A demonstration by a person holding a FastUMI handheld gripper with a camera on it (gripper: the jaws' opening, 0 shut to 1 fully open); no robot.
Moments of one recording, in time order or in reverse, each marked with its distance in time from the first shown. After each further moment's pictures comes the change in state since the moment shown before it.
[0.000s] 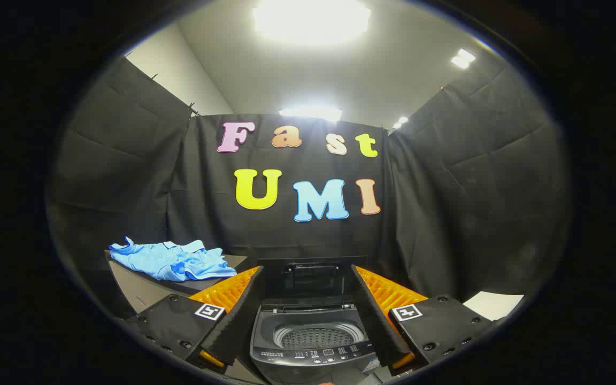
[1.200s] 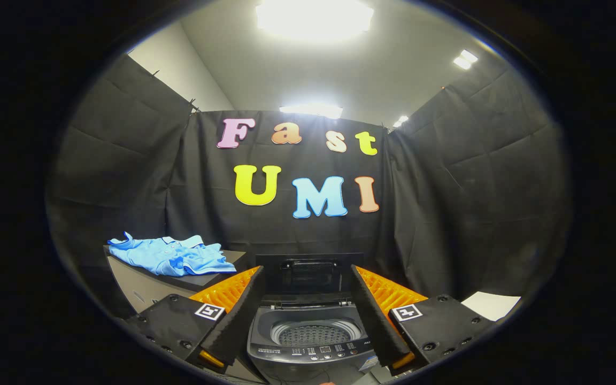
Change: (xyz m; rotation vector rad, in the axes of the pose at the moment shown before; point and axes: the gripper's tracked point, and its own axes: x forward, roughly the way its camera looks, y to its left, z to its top) arm -0.002 0.003 -0.004 -0.022 0.020 -0.002
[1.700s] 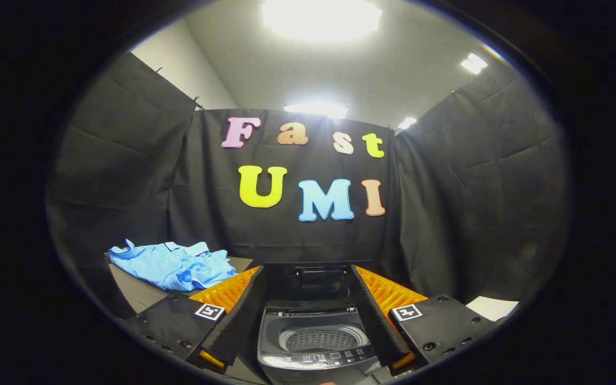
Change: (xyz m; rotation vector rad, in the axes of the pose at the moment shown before) arm 0.026 0.039 0.029 -0.019 0.009 0.015
